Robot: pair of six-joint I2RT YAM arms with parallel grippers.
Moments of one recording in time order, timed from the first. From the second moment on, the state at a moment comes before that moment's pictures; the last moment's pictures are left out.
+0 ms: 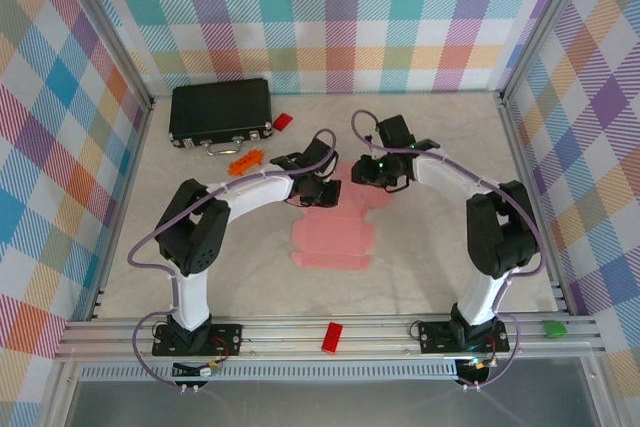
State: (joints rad) left arm -0.69 1.90 1.37 -0.52 0.14 -0.50; right arm 0.42 1.79 1.32 -0.56 -0.36 0.43
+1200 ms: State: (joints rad) left arm -0.69 1.77 1.03 -0.46 0.04 -0.59; right arm 0.42 2.12 1.54 -0.73 -0.32 0.33
